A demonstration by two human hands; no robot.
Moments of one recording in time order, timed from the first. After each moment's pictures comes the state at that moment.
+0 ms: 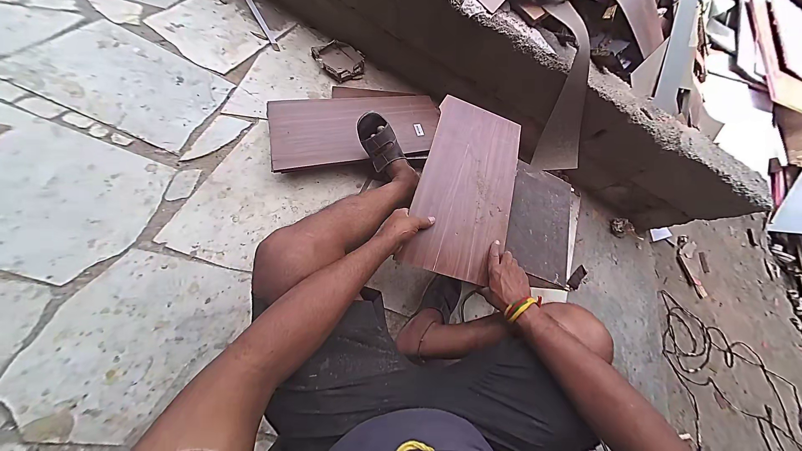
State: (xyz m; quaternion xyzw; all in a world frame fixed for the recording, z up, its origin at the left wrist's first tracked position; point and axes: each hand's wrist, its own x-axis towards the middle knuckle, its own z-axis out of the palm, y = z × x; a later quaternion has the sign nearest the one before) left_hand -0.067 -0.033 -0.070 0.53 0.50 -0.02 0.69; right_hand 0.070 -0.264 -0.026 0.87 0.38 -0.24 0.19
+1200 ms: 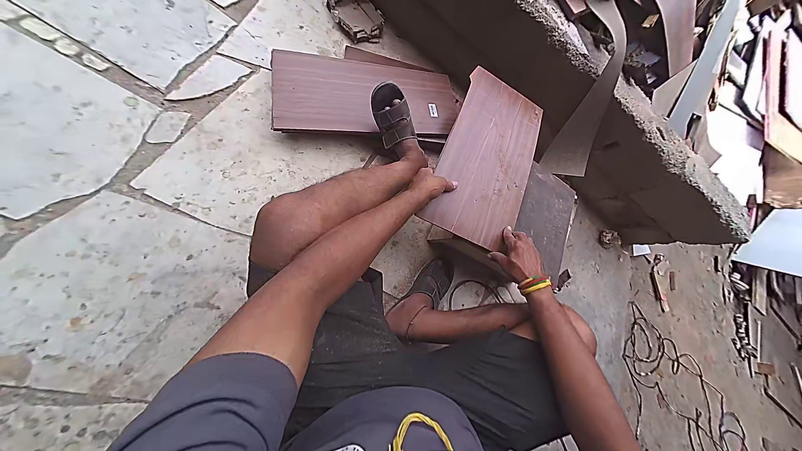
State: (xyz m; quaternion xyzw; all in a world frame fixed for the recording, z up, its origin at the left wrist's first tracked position) left_hand -0.004 0.004 -0.091 0.56 0.50 -0.02 0.66; right_hand 0.130 -0.250 -0.028 0.88 0.41 -0.22 0.11
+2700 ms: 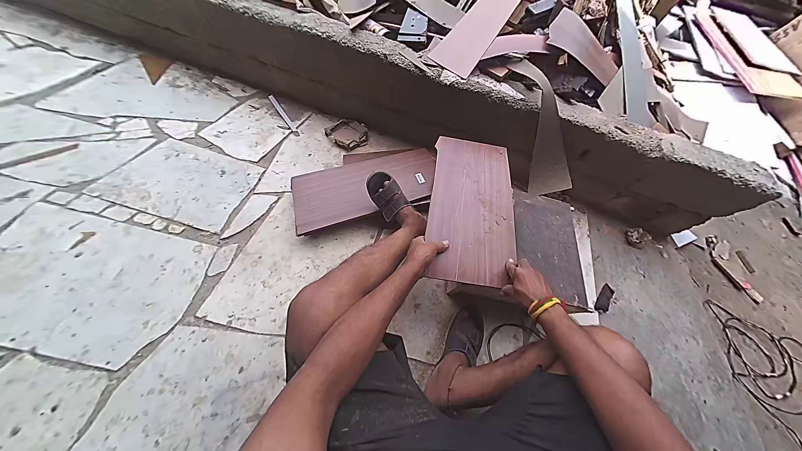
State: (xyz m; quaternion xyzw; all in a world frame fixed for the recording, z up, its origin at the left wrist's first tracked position) left_hand -0.029 -0.027 -0.074 0.53 0.51 0.02 0.68; right_hand 0.117 -0.248 -0.017 0.88 0.36 -0.28 0.11
